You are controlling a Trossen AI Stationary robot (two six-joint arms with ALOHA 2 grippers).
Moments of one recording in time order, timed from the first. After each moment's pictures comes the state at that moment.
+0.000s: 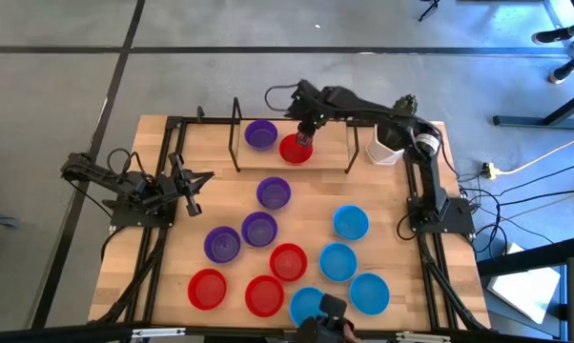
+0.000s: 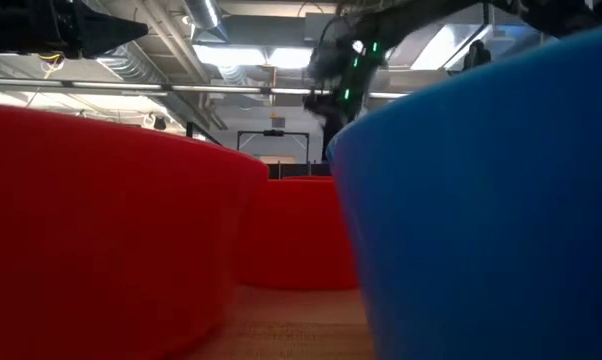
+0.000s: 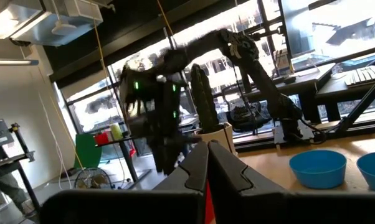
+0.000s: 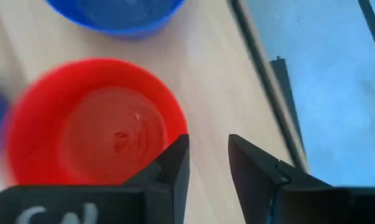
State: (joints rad) left arm -0.37 0.14 0.09 0.35 -0.72 0.49; right arm -0.56 1.98 1.87 -0.93 0.05 -0.22
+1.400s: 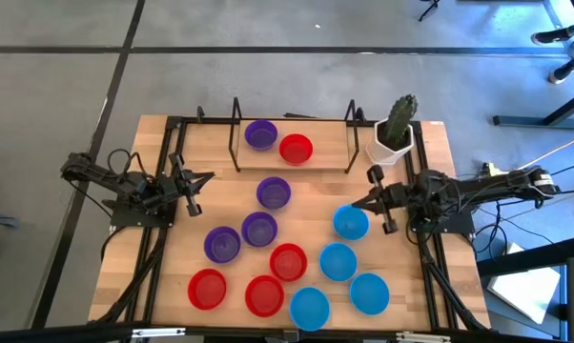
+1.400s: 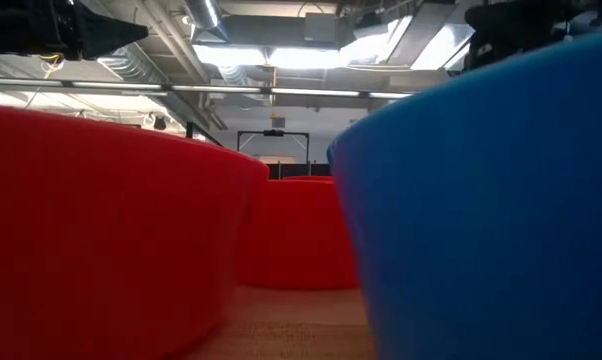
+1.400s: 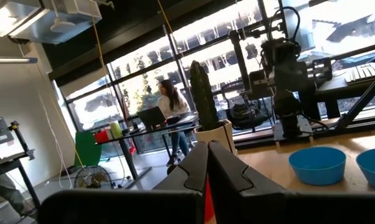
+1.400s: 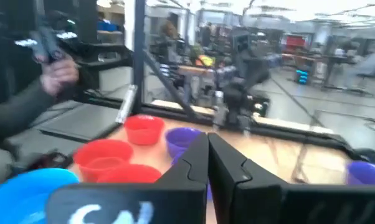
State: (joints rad) left arm -0.36 0.13 0.09 0.34 -0.72 0.49; right arm 0.08 0.52 0.22 0.42 -0.12 -0.11
